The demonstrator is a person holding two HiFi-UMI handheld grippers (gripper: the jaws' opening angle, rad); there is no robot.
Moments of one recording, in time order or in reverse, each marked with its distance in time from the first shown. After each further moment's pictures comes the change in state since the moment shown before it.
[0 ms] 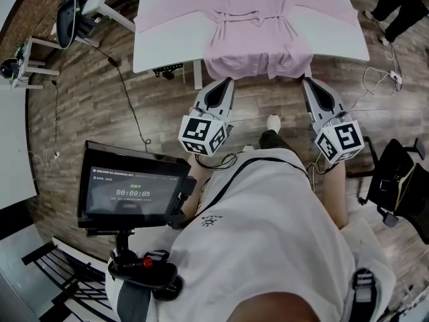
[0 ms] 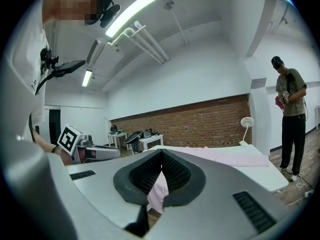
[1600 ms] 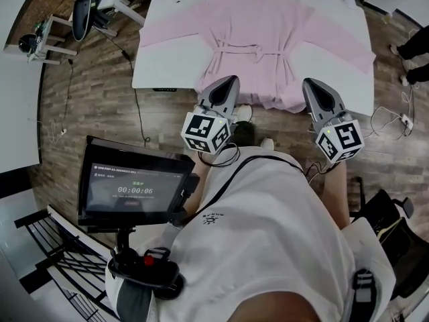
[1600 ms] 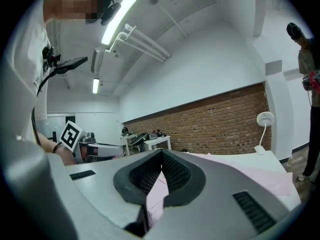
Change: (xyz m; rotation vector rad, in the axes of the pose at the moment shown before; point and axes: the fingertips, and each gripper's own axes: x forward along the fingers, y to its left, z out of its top) left arm 0.168 0.017 0.050 -0.021 -0.012 0.161; right arm 0.105 -0.163 0.031 0.009 0.001 0.205
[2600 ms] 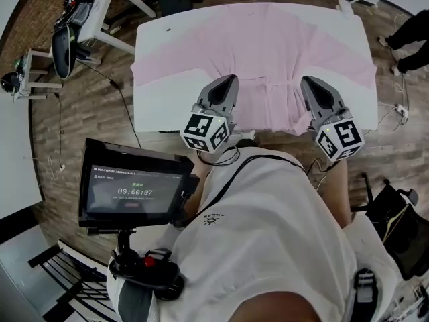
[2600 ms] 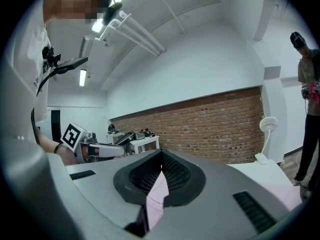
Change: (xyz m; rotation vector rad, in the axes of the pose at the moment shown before) left arm 0.110 0.134 0.032 -0.020 0.025 -0.155; right arm 0.147 -0.047 0.024 -0.010 0.033 -0.139
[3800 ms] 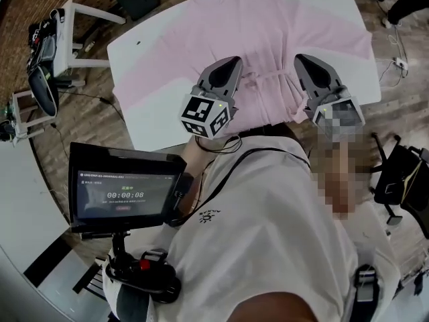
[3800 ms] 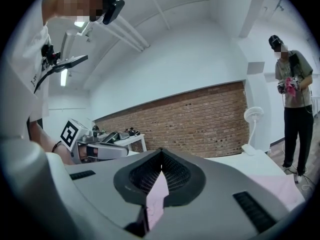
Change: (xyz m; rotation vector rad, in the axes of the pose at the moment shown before) left arm 0.103 -0.003 -0.007 0.004 0.129 -0.248; right arm 0.039 -0.061 -0.018 0.079 0.031 -0.153
